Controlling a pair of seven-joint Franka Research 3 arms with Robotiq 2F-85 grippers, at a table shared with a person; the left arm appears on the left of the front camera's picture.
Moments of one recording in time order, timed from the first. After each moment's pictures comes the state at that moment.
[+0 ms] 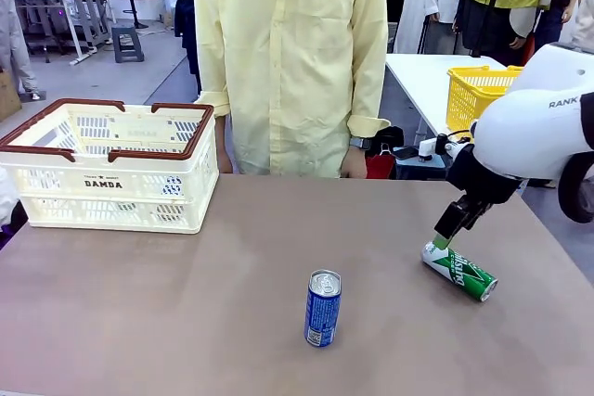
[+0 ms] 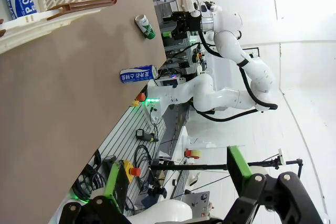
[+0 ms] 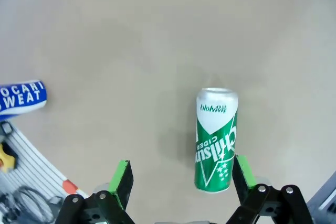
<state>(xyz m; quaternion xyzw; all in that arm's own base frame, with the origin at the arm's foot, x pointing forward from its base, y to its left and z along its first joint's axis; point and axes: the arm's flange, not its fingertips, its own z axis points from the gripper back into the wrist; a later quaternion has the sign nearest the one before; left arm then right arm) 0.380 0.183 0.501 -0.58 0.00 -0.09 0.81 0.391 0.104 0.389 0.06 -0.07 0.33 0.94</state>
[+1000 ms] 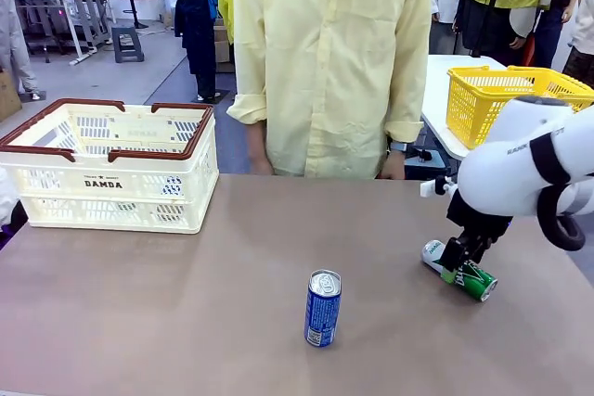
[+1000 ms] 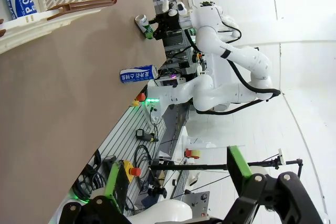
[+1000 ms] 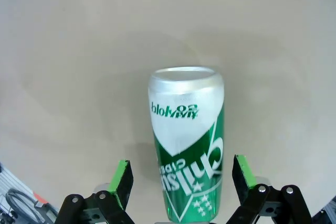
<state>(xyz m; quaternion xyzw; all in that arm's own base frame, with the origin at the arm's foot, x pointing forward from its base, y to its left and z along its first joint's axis) 0.380 0.183 0.501 -0.58 0.00 -0.09 0.81 0.410 0.080 0.293 0.03 0.00 0.29 0.96</state>
